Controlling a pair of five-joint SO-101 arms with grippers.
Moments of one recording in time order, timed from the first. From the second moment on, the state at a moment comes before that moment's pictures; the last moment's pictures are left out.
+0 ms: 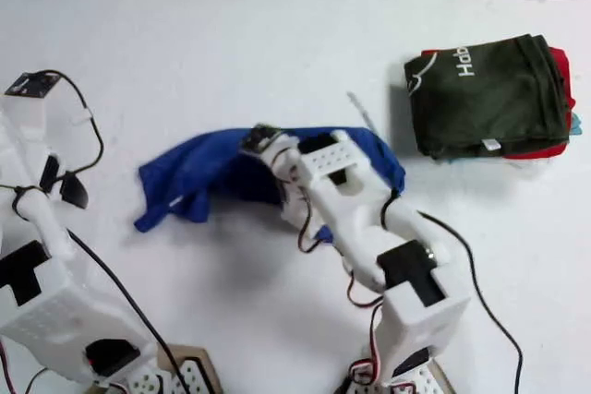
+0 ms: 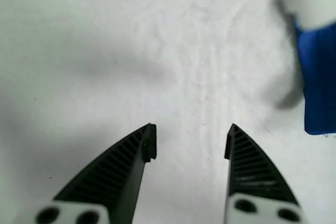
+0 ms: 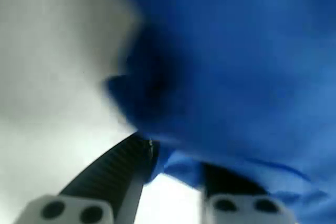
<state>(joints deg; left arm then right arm) -42.4 12.8 0.5 83.6 -38.6 -27.9 14.8 21.4 68.2 28.6</state>
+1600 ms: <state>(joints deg) -11.5 -4.3 32.7 68.3 -46.6 -8.0 -21.9 22.2 71.1 38.1</state>
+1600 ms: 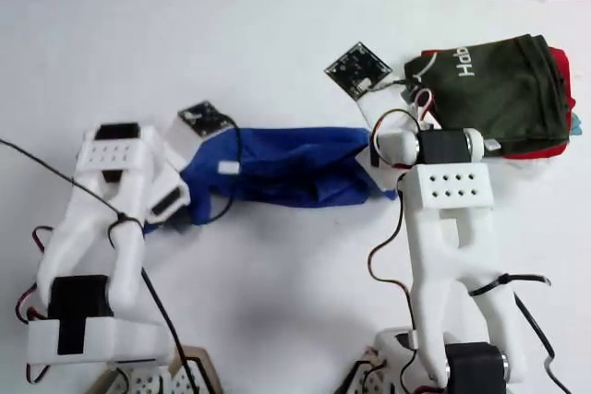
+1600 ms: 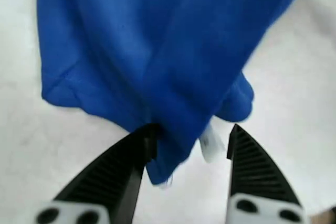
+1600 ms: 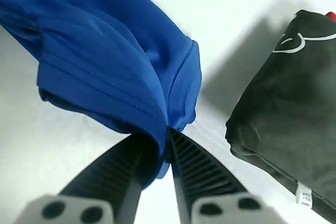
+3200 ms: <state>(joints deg) -16.4 -37.9 -0.9 89.9 -46.1 -7.6 -39.6 6.8 69.8 32.0</state>
